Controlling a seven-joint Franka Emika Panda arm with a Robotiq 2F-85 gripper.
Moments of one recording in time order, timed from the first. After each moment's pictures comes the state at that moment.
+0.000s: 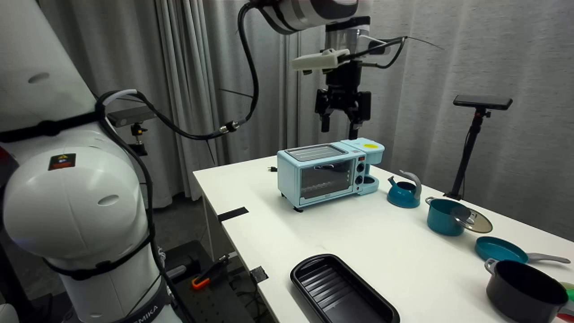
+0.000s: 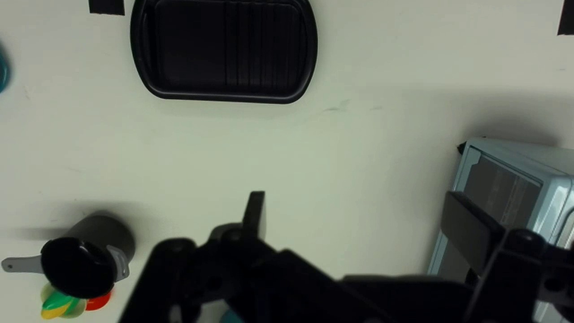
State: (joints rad) arm -0.04 -0.24 -0.01 -2.19 -0.02 1.95 0.06
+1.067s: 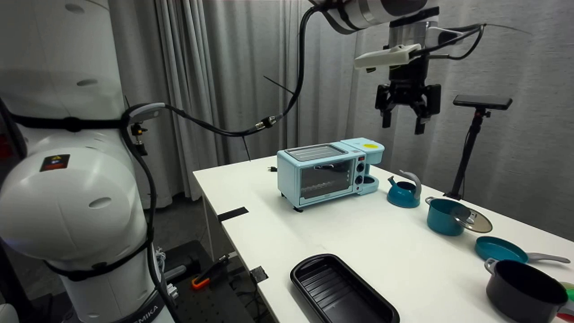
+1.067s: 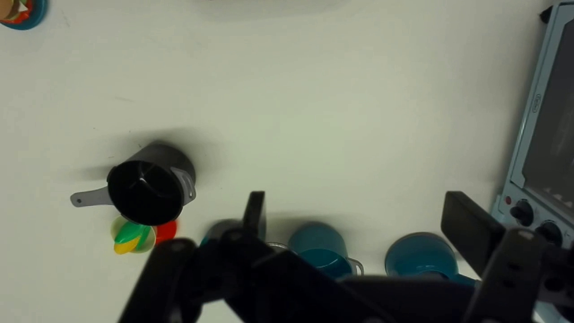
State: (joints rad) arm -0.09 0.07 -0.09 -1.83 -0.04 1.98 0.06
